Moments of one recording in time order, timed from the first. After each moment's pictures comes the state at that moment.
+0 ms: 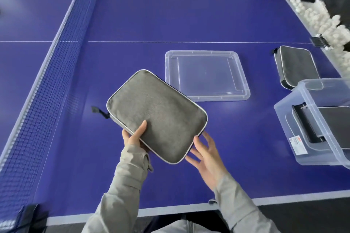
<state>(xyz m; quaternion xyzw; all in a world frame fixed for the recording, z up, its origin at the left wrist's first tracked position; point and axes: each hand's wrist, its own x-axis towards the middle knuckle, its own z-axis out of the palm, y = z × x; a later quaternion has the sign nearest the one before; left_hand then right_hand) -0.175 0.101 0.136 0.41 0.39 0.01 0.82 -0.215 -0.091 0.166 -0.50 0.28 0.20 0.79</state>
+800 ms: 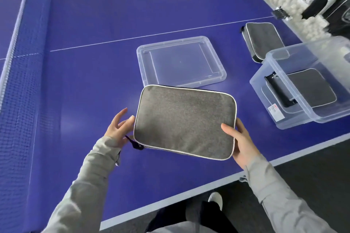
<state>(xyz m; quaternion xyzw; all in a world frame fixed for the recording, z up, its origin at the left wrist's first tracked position) -0.145 0.138 0.133 0.63 0.18 -0.23 0.72 -0.238 -0.189 0.181 -0.55 0.31 0.07 0.78</state>
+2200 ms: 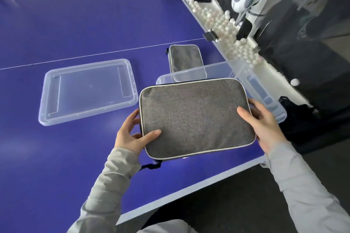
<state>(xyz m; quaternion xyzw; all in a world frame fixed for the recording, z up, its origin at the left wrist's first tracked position) -0.177 -0.309 0.208 0.71 0.06 -0.11 0.69 -0.224 -0.626 0.247 -0.70 0.23 -0.05 0.67</state>
